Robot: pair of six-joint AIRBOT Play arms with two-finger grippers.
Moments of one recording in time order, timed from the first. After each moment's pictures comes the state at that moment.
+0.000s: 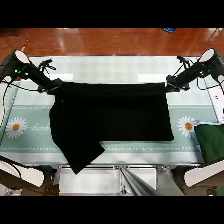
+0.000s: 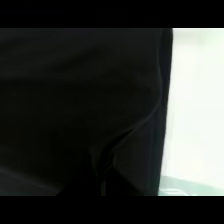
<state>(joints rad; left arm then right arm) 0.12 -1.77 1.52 1.21 -1.48 -1.41 -0.16 -1.78 1.56 -1.16 1.44 1.43</state>
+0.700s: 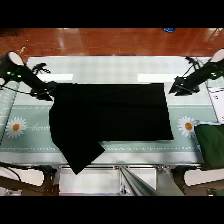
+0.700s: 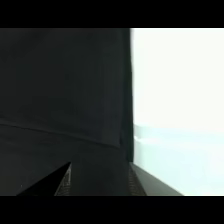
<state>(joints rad) 0.17 -1.63 1.43 1.25 -1.51 -1.47 -0.23 -1.59 1.44 -1.20 1.46 1.43</state>
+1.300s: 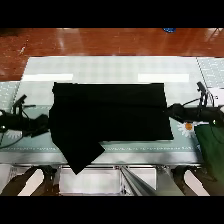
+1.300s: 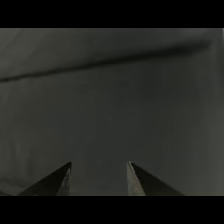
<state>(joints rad) 0.36 -0.91 0.56 1.16 -1.32 -1.47 -0.28 -0.89 0.55 -0.80 1.09 1.28</state>
